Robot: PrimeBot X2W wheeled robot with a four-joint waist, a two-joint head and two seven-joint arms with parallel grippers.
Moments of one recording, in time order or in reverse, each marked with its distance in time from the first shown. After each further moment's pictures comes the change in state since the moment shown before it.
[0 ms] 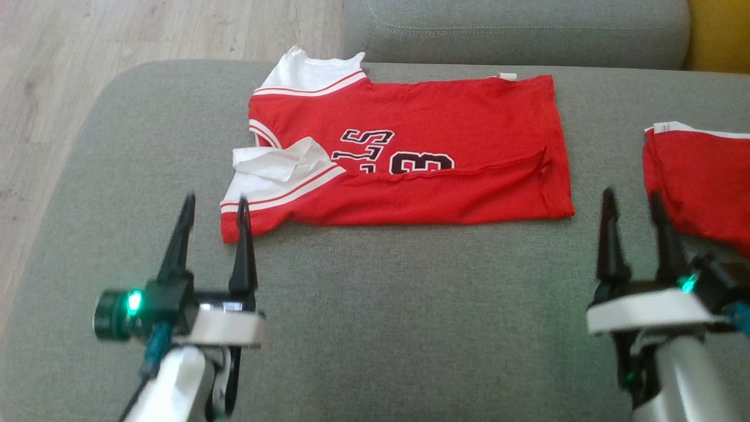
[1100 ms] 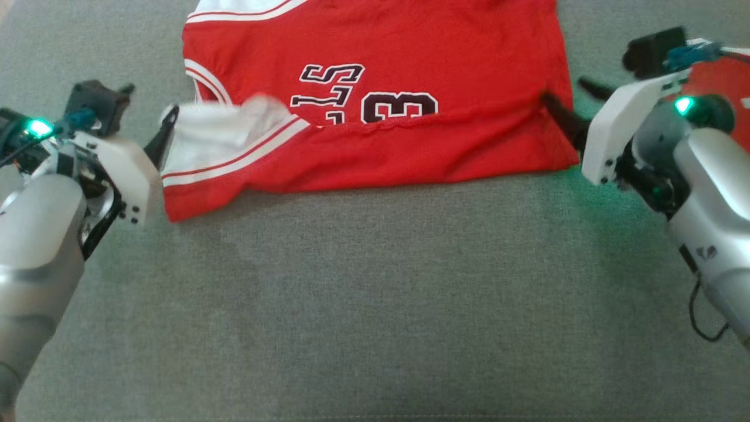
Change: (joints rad) left arm -0.688 0.309 -0.518 0.568 -0.269 -0.342 0.327; right arm -0.714 -0.362 0.723 0.434 0.493 0.000 0.610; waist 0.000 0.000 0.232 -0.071
